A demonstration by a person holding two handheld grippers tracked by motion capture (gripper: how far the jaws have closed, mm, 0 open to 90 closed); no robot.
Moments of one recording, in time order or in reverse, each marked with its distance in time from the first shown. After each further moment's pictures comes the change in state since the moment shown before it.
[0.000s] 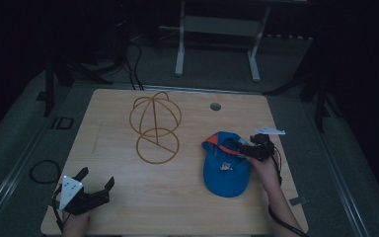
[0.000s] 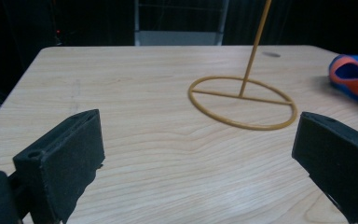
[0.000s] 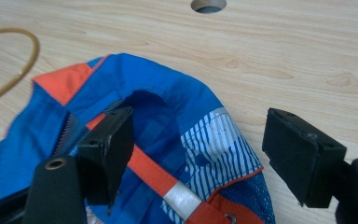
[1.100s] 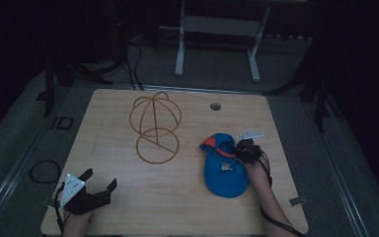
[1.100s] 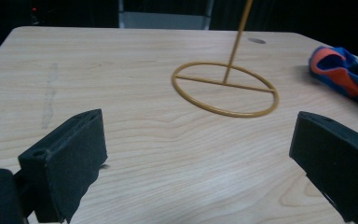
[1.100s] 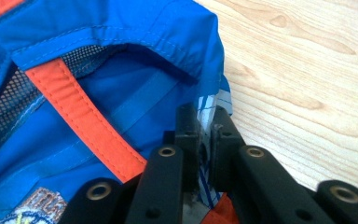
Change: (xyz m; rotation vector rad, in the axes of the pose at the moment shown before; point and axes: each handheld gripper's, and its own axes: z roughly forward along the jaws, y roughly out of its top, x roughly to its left) left arm -0.004 0.005 0.001 0.079 -0.061 -0.014; right arm 0.023 -0.015 0.036 0.143 -0.035 -0.192
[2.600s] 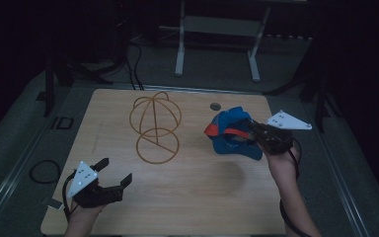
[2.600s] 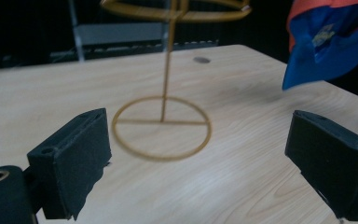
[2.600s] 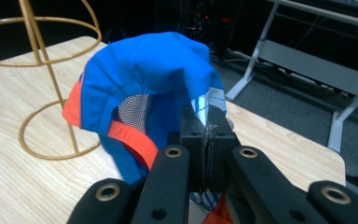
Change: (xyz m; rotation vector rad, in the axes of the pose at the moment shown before) left arm -0.048 0.070 -0.006 0.000 -0.152 0.088; right arm 0.022 0.072 -0.182 -0.422 0.024 -0.079
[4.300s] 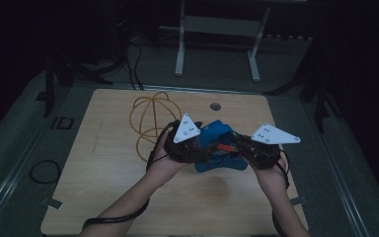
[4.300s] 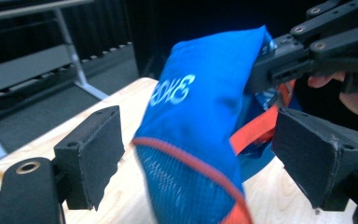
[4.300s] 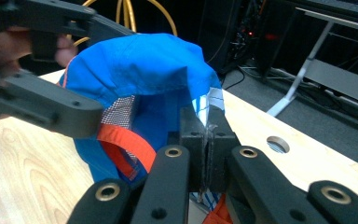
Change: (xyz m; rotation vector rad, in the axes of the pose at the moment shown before) left arm -0.130 0.135 0.147 0.055 -0.316 0.241; right arm 0.051 0.003 -0.010 -0.042 0.163 -0.056
